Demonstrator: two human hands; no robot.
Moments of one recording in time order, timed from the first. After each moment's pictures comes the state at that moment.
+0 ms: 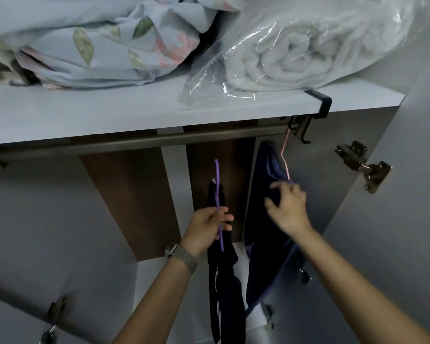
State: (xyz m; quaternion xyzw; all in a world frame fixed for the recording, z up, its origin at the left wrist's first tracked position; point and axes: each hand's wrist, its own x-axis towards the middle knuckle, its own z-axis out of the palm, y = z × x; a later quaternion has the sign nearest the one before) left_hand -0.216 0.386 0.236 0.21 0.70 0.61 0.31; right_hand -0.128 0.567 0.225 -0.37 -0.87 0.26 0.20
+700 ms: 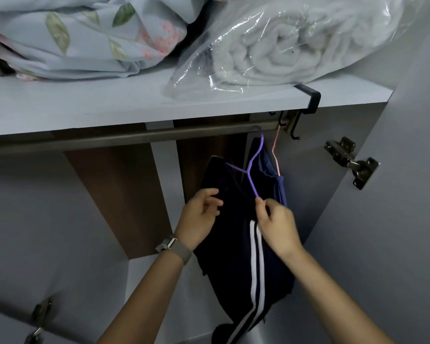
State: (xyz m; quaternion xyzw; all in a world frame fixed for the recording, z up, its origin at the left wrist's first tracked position) left_hand -0.223 0.395 0.234 0.32 0.75 0.56 0.17; right_hand -0.104 0.522 0.227 -0.31 -0.83 0.35 0.31
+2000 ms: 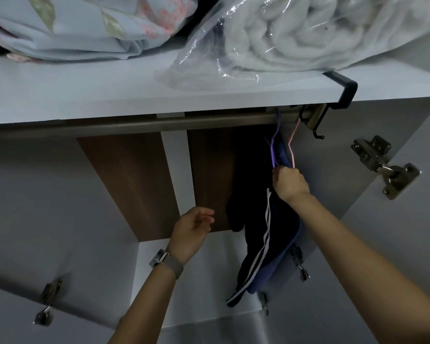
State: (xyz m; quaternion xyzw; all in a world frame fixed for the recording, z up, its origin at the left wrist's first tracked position) left_hand -0.234 0.378 0.188 0.23 0.78 0.54 0.21; right_hand -0.179 0.631 0.221 -0.39 -0.90 0.18 0.08
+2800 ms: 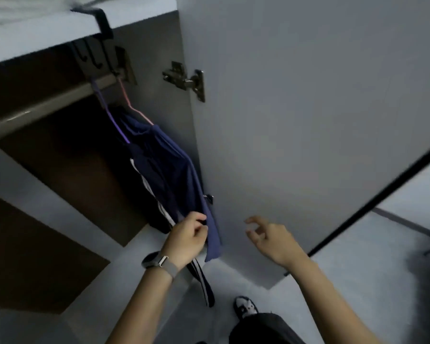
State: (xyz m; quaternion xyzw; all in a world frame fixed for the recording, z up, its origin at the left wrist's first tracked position) left_hand -0.091 0.399 0.146 0.58 0.70 0.23 0.34; right_hand 0.125 0.430 0.121 -0.61 -0.71 0.34 0.09
